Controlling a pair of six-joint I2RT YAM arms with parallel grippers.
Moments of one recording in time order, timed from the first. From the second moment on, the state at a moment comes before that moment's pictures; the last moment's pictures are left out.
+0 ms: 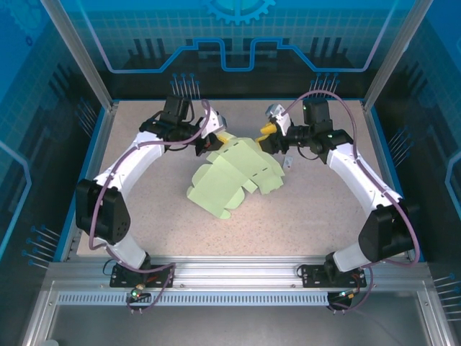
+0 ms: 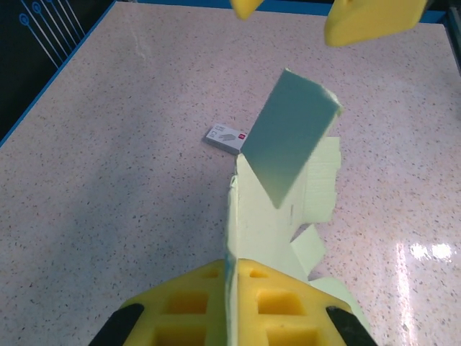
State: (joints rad) left arm -0.29 1.65 1.47 -0.62 0.79 0.71; right arm 0.27 1.49 1.30 -0.45 -0.75 -0.40
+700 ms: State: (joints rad) left arm -0.27 1.61 1.47 -0.63 0.80 0.71; right arm 0.29 1.35 1.06 -0.34 -0.64 -0.47
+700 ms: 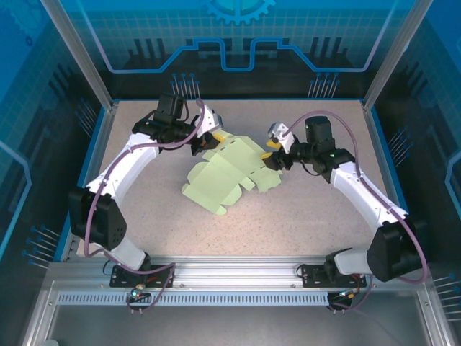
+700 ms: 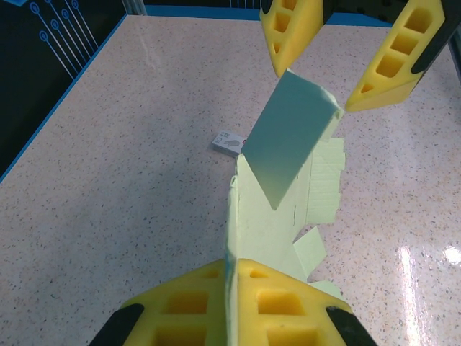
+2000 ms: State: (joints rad) left arm -0.26 1.66 1.48 -0.62 0.77 0.48; right arm 0.51 1.42 1.07 -0.22 -0.15 -0.43
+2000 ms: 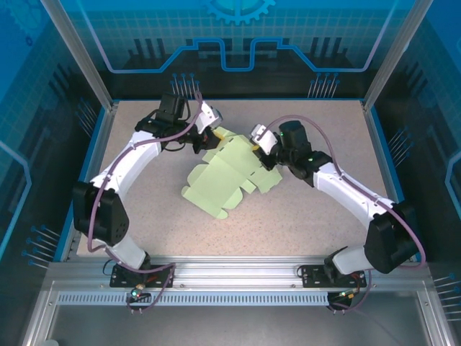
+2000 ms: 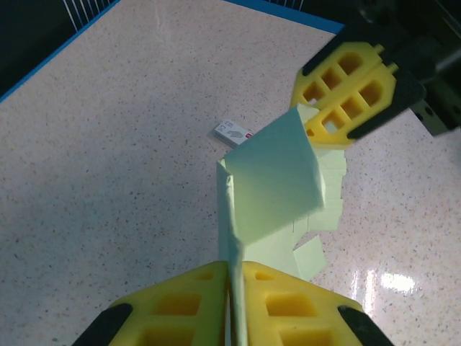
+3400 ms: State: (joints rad) left arm -0.20 1.74 1.36 -0.42 0.76 0.41; right arm 0.56 1.47 1.11 -0.33 0.07 -0.39
